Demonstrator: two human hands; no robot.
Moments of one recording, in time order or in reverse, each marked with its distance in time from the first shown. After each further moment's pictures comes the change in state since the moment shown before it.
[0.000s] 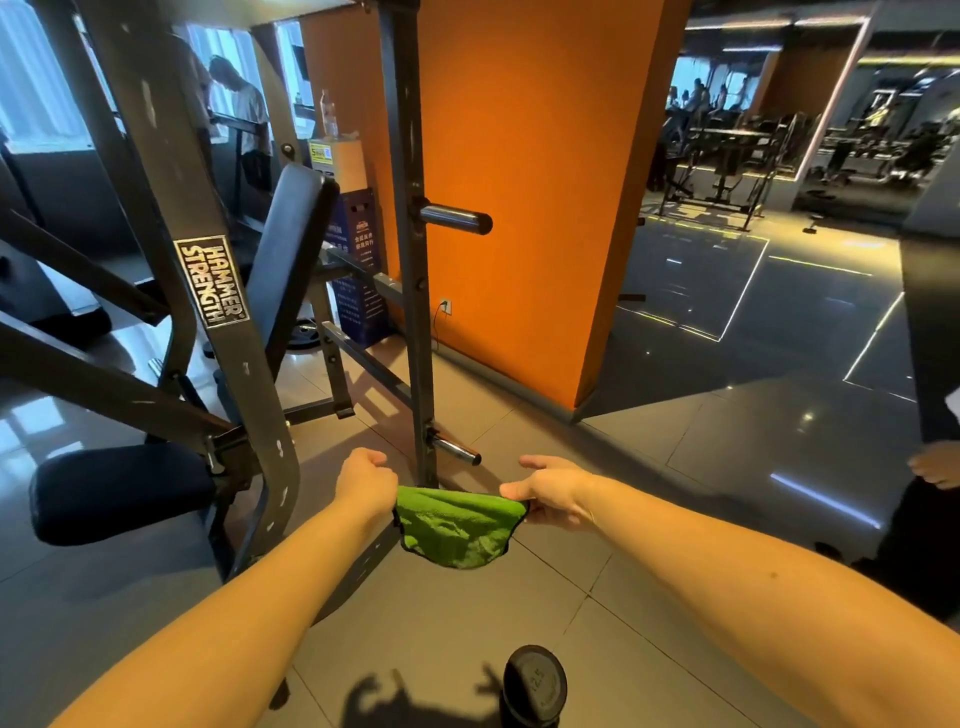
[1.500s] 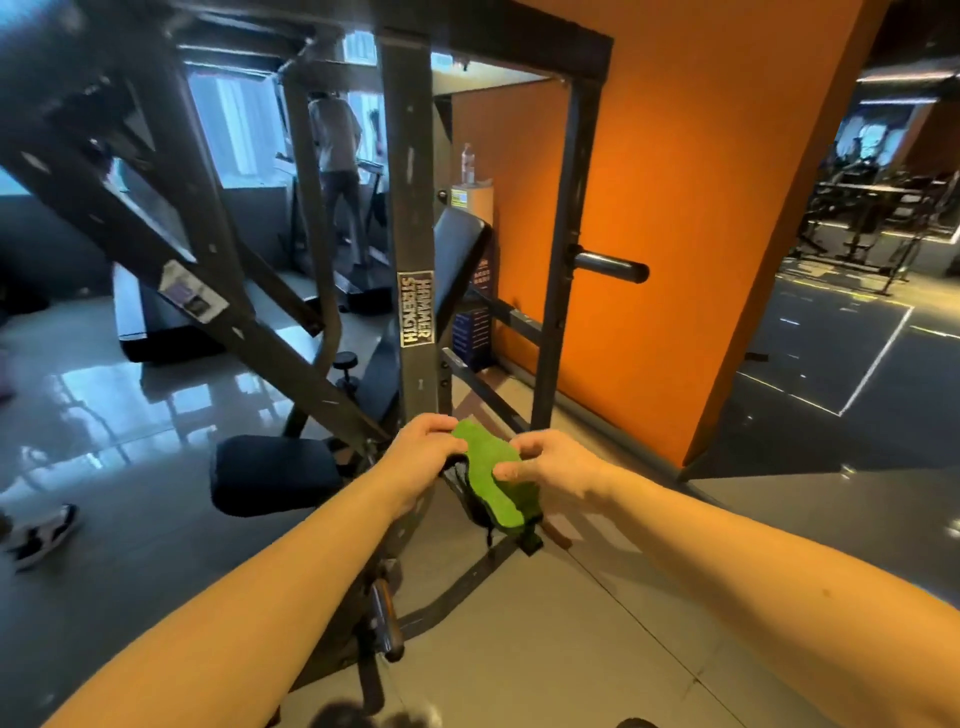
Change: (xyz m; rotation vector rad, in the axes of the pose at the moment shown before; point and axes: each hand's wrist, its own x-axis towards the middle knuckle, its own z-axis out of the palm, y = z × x) left_hand 0.004 -0.015 -0.214 -0.335 -0.172 0.201; right_hand -0.020 -0.090 0.229 -0.569 -0.244 -0.484
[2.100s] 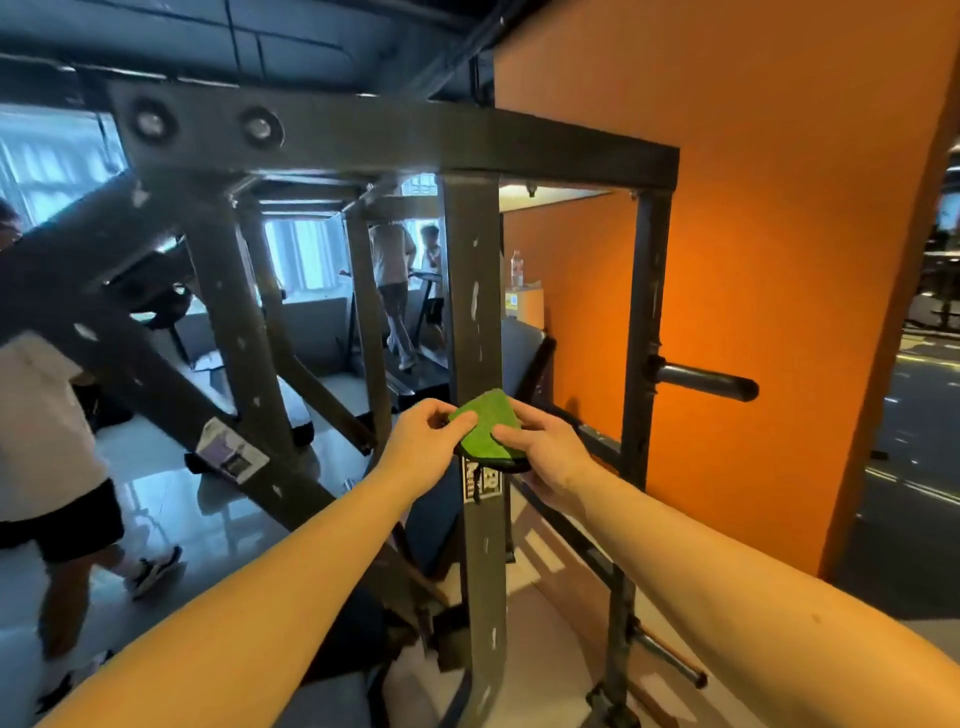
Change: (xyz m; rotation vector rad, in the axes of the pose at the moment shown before) left_hand 0.185 0.133 -0.112 0.271 0.330 0.402; right_hand 0.231 -0.147 -0.027 0.669 0.117 -0.344
